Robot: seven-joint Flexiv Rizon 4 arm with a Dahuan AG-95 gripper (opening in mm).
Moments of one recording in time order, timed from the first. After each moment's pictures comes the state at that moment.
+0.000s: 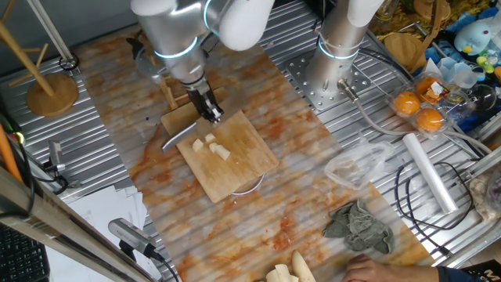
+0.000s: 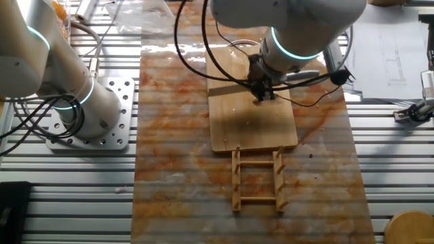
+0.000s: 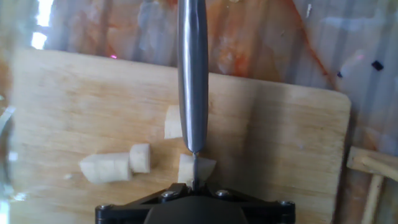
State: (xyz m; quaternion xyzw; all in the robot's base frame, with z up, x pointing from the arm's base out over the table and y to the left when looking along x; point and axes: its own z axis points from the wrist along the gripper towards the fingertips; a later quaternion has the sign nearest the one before) arm 0.448 0.048 0.083 0.09 -0.99 -0.10 0.07
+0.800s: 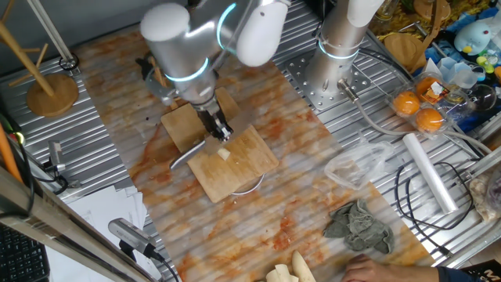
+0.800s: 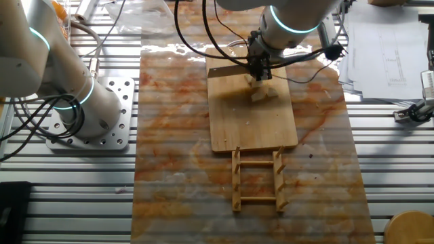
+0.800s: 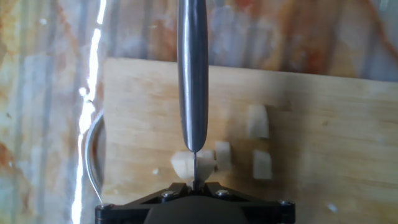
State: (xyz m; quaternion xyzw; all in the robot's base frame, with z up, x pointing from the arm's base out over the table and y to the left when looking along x) arm 0.454 0.102 0.070 0.08 -0.99 -0.11 0.06
